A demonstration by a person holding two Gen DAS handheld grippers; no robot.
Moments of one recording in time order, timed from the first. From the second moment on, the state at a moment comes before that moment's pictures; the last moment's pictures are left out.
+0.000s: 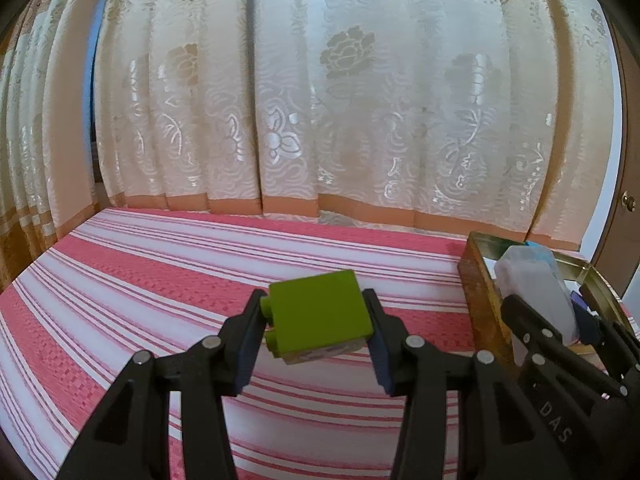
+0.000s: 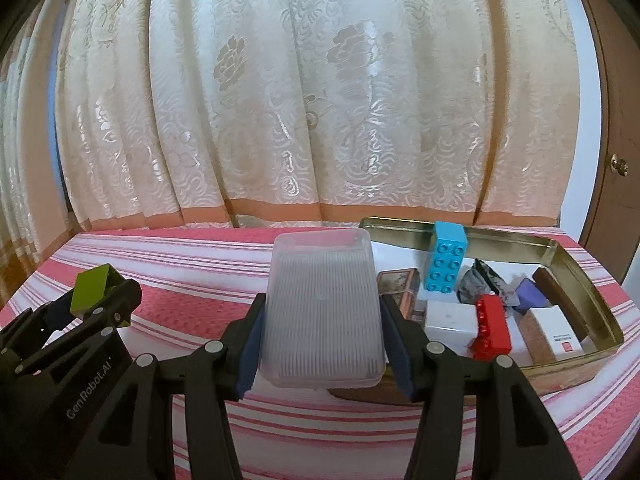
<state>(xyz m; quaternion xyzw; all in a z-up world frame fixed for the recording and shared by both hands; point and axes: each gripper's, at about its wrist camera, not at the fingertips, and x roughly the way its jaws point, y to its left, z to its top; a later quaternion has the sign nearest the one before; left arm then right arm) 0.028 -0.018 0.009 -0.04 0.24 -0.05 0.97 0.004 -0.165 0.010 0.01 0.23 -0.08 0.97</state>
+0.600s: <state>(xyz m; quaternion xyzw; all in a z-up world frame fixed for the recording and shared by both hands) 0.017 -0.070 0.011 -0.03 0.24 -0.08 0.97 -0.013 -0.211 0.017 0.01 0.22 -0.11 0.97</state>
